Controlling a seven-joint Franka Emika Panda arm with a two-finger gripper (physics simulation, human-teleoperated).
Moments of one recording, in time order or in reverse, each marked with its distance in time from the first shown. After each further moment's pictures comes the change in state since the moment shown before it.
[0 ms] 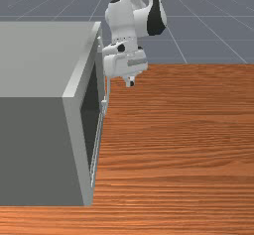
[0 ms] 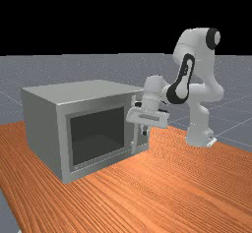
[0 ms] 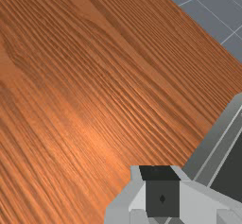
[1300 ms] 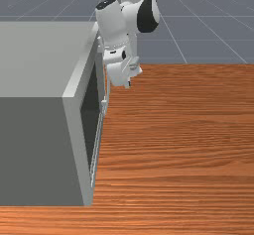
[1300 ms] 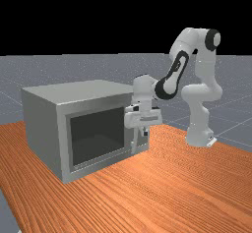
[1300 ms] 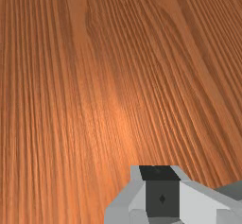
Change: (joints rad) arm 0.307 0.074 -0.399 0.131 0.022 -0.400 -0.506
